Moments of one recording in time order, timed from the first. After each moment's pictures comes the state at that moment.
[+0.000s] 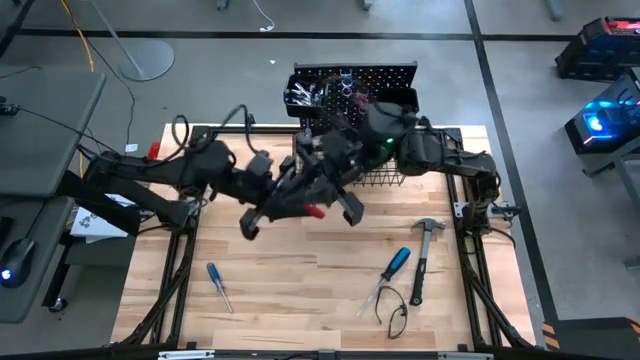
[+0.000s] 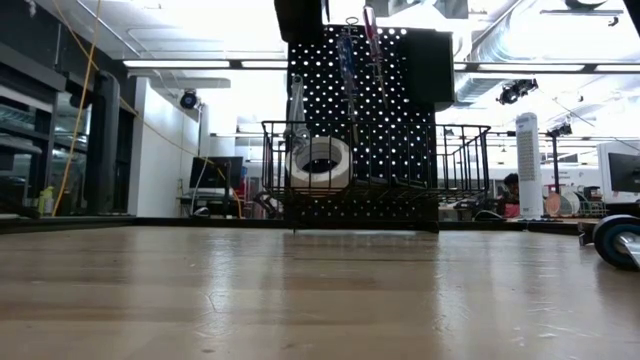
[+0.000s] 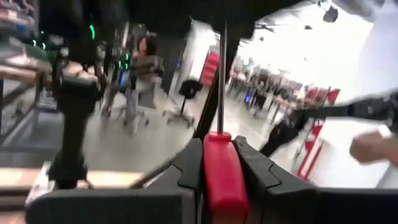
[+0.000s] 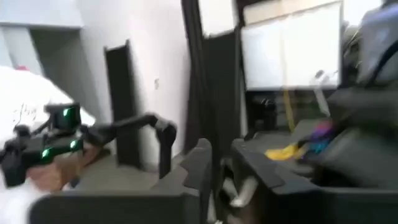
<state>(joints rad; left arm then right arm) -0.15 1.28 1.33 0.09 0.21 -0.32 0.05 1.91 2.35 -0.28 -0.53 0.21</state>
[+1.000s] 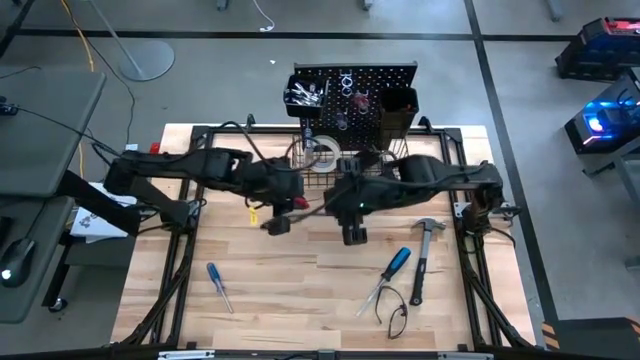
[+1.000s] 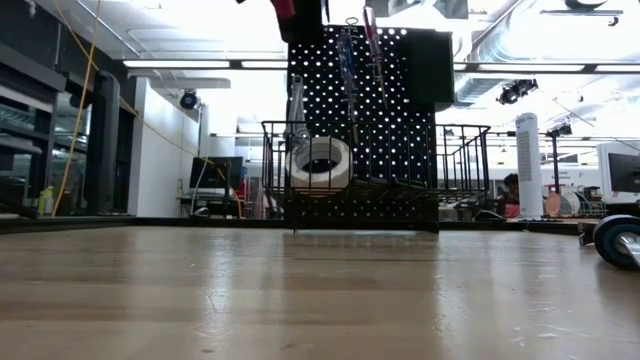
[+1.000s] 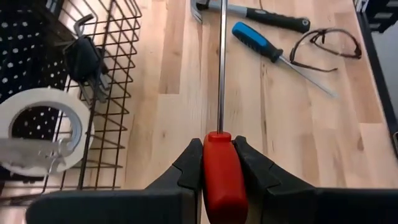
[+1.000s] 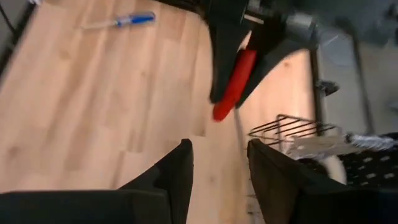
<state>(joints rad) -0.09 1.51 1.63 -0.98 -0.13 -0.07 0.22 1.92 2.35 -1.32 0.28 -0.09</state>
